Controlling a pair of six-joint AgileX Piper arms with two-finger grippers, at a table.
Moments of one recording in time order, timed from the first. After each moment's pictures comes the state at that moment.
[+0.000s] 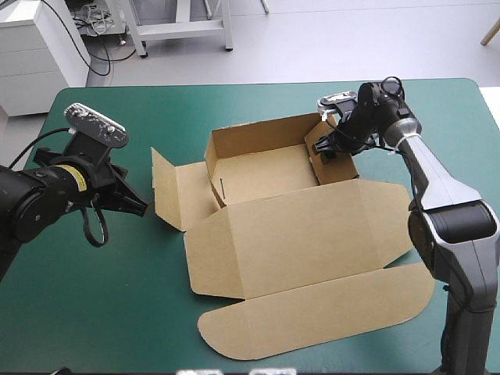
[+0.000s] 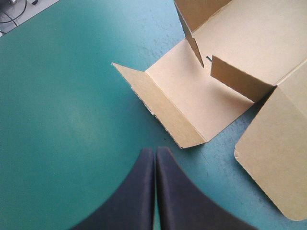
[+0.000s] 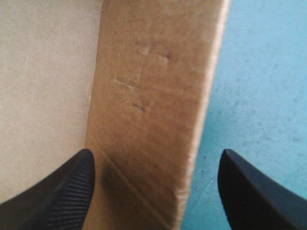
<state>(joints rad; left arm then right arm) -0.53 1.11 -1.44 0.25 1.22 0.04 0.19 2.10 -1.98 0.13 1.18 -0.24</state>
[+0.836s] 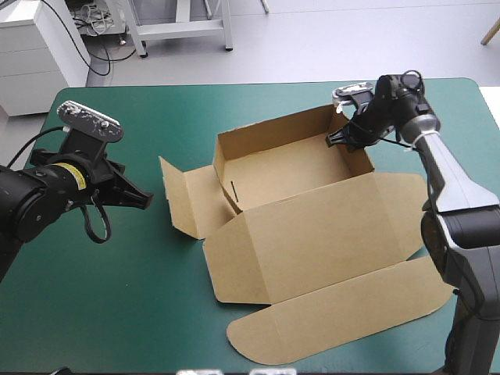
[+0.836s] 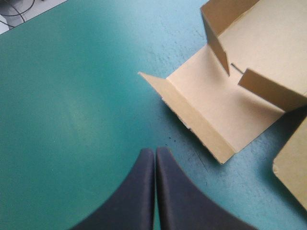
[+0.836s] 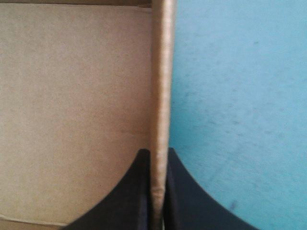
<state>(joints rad) -0.53 1.11 -1.44 0.28 1.20 -0.05 0.12 2.04 -1.98 0.13 1.19 -0.26</state>
